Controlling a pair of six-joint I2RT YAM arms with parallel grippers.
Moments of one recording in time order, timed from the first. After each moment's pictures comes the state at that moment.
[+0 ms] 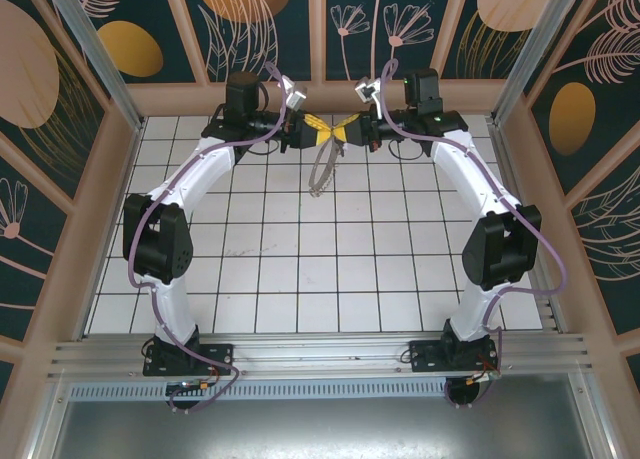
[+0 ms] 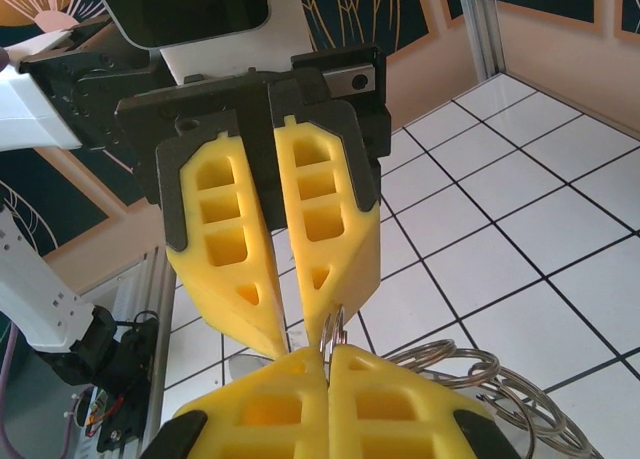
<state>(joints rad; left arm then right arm) -0.35 1.94 1.71 -0.06 1.29 -0.05 0.30 1.80 1.73 -0.51 -1.12 -0.13</state>
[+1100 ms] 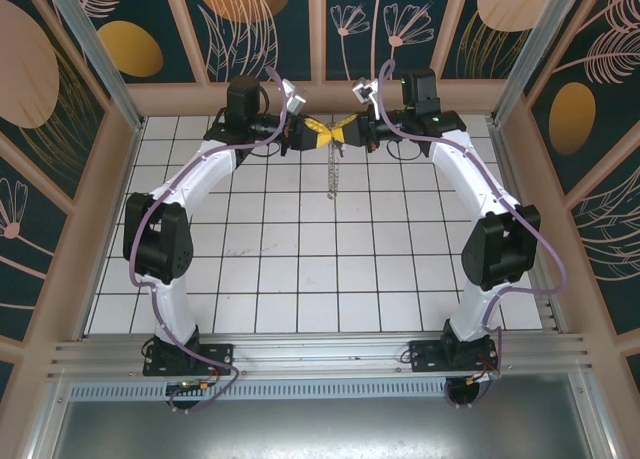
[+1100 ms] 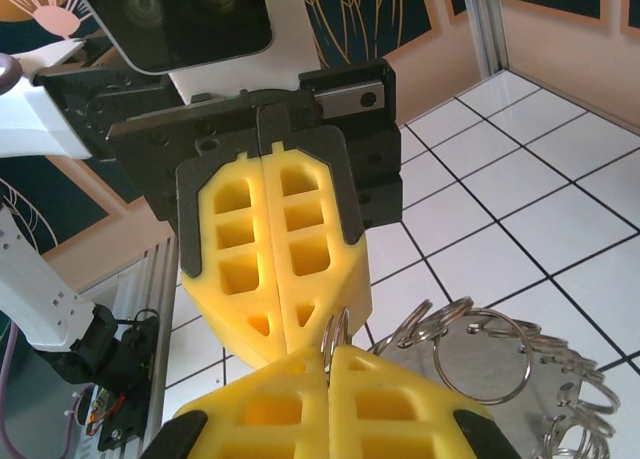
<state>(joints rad) -0.36 1.93 1.65 0.05 1.32 -0.07 0.31 1.80 1.73 -0.52 -1.11 -0.13</state>
